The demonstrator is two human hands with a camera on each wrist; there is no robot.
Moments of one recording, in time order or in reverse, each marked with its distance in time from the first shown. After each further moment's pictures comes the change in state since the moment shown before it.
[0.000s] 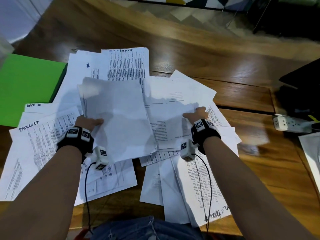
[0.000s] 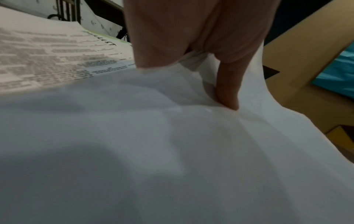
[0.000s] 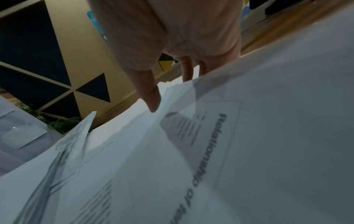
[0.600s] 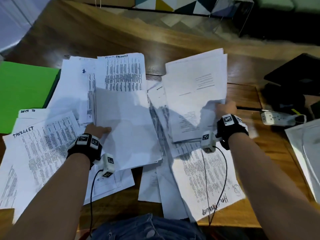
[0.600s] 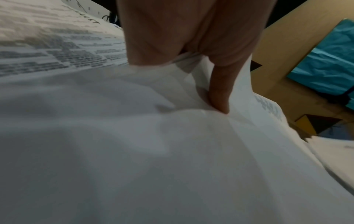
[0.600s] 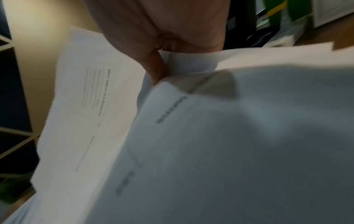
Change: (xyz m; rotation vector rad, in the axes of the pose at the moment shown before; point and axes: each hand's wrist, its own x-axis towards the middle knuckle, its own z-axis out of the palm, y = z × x) left_hand -0.012 -0.012 0.029 0.091 -0.141 0.004; right_hand -0.002 0.037 -0.098 0.153 0.327 -0.104
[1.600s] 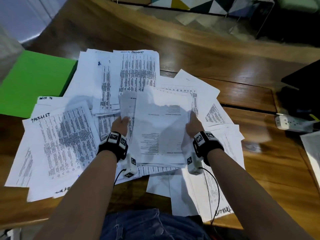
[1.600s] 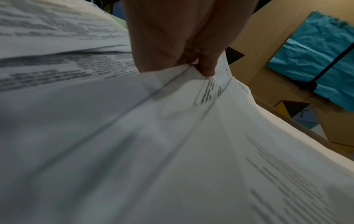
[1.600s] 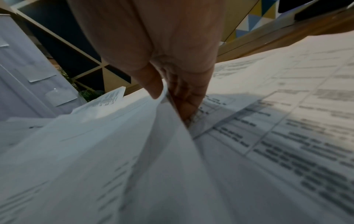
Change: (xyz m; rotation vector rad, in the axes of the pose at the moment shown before) left_hand -0.028 -0.005 0.047 -0.213 -0.003 0.144; right_hand -0.078 0.012 0.105 -0.190 -0.464 -0.244
